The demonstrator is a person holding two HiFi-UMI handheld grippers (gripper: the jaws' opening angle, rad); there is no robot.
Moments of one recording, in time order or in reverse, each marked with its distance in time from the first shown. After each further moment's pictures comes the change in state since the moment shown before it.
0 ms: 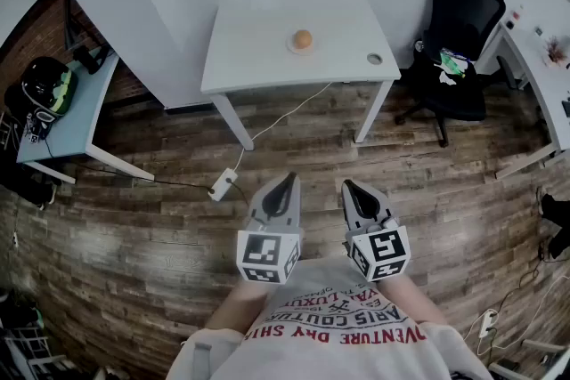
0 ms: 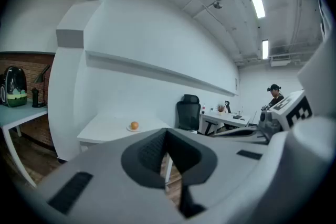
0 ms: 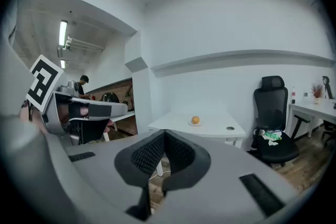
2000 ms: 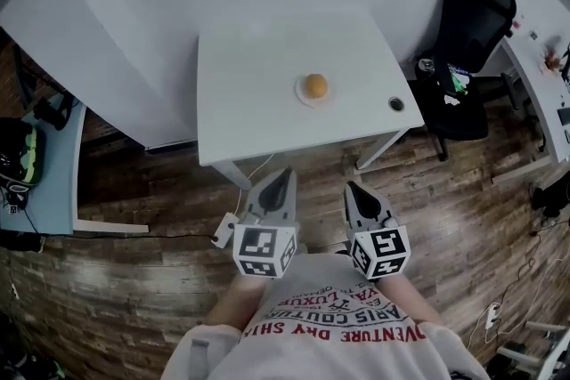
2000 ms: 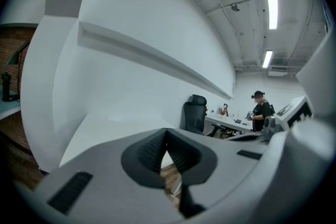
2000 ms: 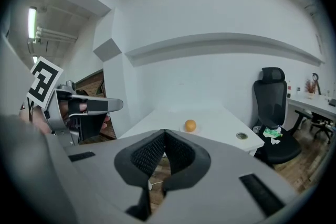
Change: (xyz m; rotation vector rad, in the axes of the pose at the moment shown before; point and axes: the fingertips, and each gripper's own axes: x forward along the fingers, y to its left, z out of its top) left arm 0.220 0.223 0.045 -0.060 0.038 -0.133; right arm 0.276 -0.058 0.050 0.081 0.090 -0.185
